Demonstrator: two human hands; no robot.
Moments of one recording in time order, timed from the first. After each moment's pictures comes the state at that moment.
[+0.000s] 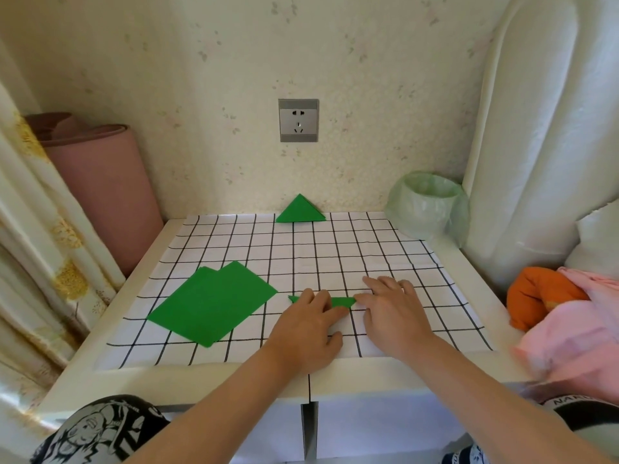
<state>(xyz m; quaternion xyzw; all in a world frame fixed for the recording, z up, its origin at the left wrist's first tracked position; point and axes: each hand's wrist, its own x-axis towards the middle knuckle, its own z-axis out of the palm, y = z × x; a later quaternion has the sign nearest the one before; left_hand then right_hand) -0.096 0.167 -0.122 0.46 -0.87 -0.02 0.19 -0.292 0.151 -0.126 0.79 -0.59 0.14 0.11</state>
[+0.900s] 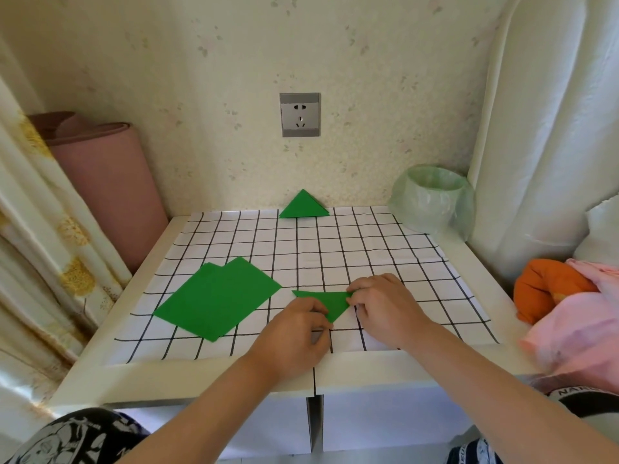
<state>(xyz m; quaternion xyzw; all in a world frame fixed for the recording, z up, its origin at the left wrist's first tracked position) -0.069 0.188 -0.117 0.48 -0.83 -0.15 0.24 -0.285 0.139 -0.126 0.85 -0.49 0.18 0.03</state>
